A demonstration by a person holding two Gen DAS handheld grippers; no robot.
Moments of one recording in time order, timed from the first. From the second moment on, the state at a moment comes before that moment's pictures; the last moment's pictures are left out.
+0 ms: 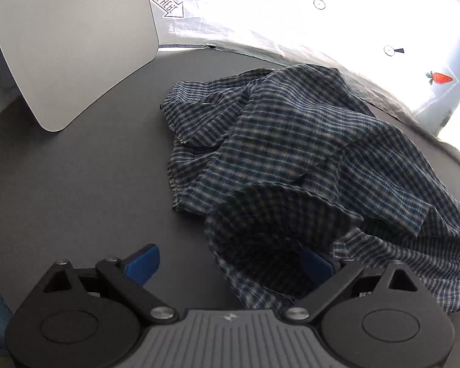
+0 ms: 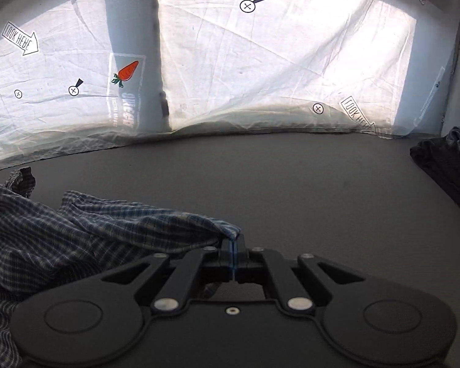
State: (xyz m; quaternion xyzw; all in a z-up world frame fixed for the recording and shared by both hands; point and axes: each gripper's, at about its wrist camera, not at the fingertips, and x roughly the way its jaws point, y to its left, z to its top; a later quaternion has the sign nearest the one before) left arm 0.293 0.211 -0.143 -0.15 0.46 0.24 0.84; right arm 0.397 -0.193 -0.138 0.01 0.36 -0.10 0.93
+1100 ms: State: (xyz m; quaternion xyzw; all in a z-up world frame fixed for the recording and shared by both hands) left arm 0.309 0.257 -0.189 -0.21 0.56 -0.01 0.81; right arm 0.282 -0.081 -0.178 -0.16 0.44 0.02 0.88
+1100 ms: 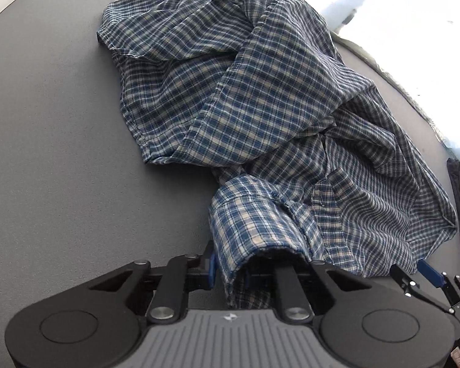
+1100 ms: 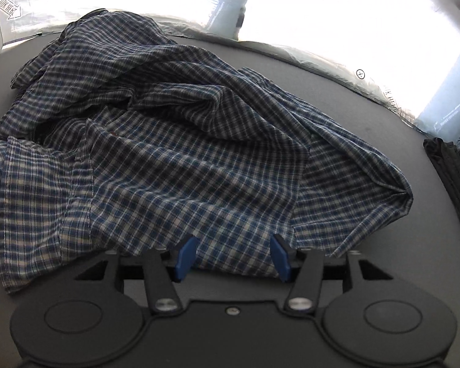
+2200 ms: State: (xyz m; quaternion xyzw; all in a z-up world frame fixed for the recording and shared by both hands) left arm 0.375 0.250 -0.123 -0.14 0.46 -0.10 0.87; right arm 0.407 -0.068 -0.146 -0.10 0.38 0.05 0.92
